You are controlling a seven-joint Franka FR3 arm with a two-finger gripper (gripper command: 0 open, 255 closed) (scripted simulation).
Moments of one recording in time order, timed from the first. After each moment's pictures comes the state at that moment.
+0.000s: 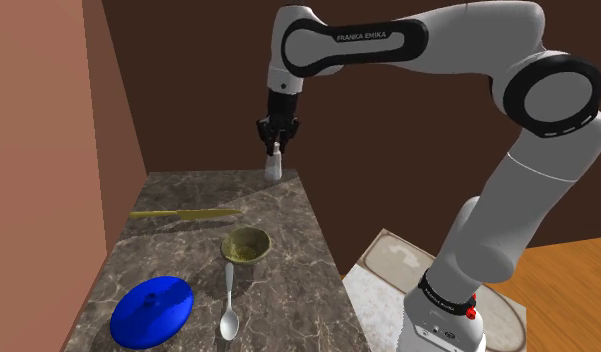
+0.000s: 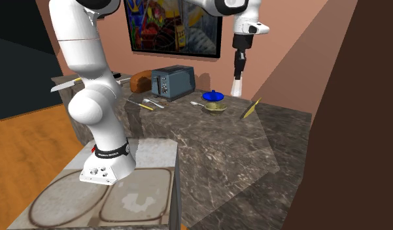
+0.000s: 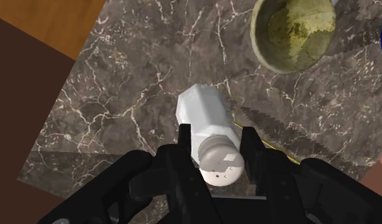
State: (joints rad) arm 0.10 -0.04 0.13 -1.84 0.11 1.81 0.33
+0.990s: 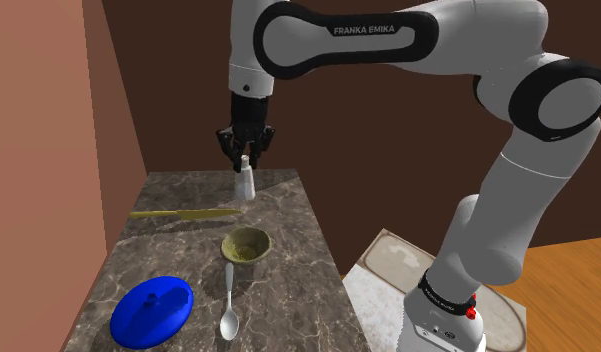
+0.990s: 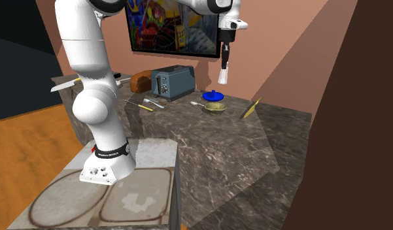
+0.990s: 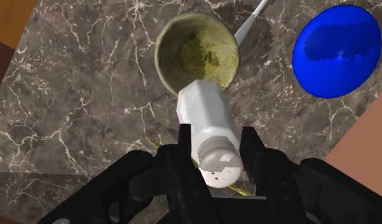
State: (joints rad) arm 0.23 0.01 0.26 -1.73 0.09 1.78 0.60
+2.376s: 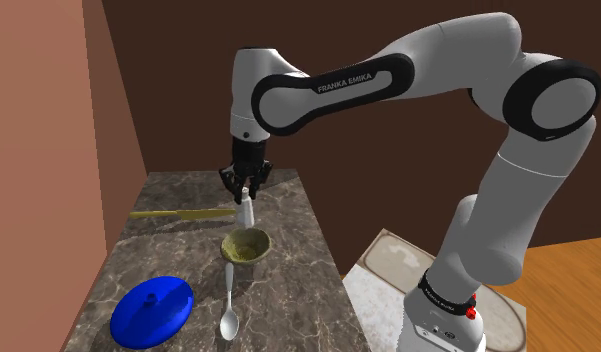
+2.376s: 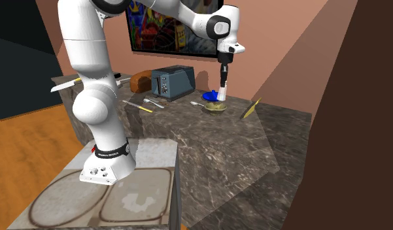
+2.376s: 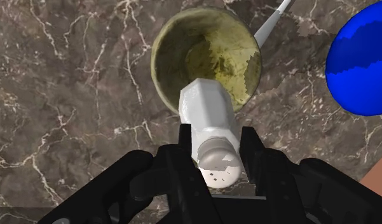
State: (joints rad) arm 0.23 0.04 0.26 -1.94 0.09 2.01 0.58
